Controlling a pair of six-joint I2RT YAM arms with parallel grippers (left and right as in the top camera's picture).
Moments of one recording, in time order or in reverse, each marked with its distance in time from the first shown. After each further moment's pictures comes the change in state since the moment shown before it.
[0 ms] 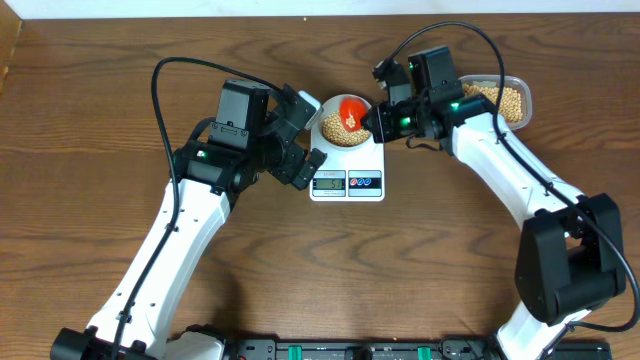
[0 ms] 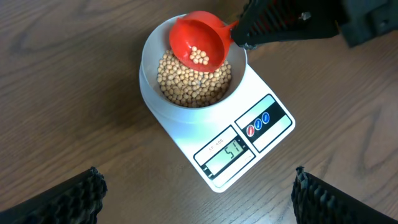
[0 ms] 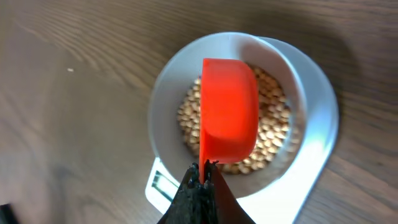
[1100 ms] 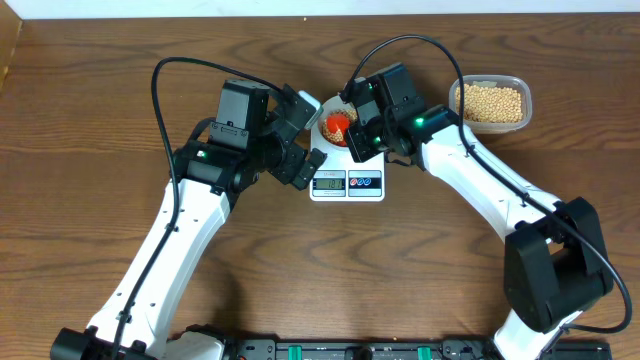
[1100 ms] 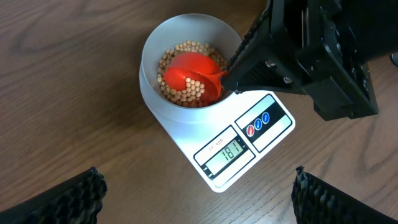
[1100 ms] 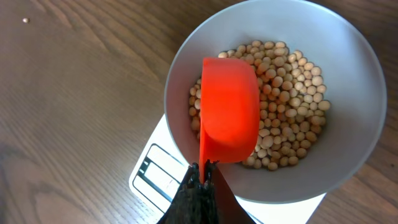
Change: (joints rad) left arm 0.000 0.000 0.000 0.000 0.000 0.000; right arm 0.141 0.001 0.000 -0.040 0.180 -0.088
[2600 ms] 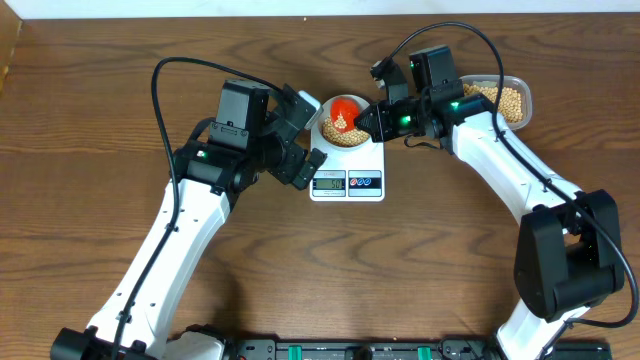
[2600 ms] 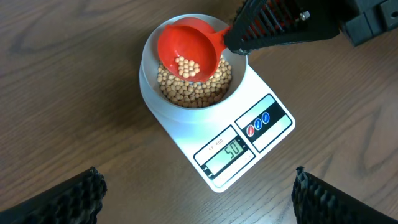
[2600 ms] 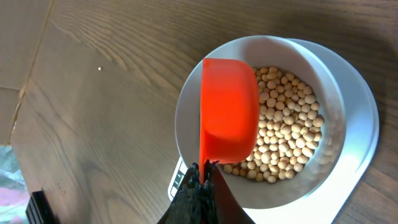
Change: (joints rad) left arm 0.000 0.000 0.000 0.000 0.000 0.000; right arm -0.158 0.015 0.000 0.082 -0.320 0.120
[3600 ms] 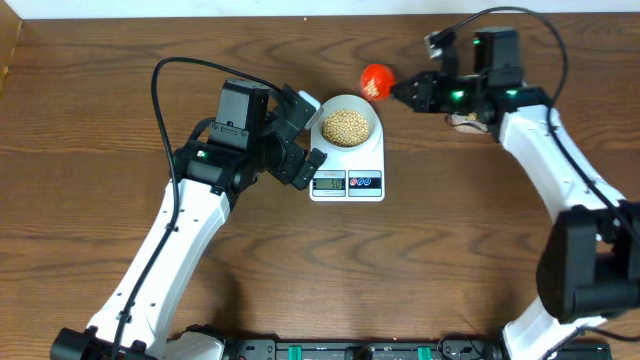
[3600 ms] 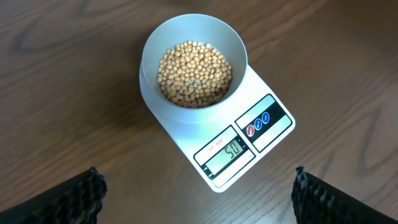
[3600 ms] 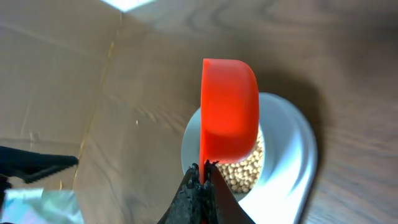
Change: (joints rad) left arm 0.000 0.000 0.000 0.000 0.000 0.000; right arm -0.221 -0.063 0.000 0.091 -0.188 0.142
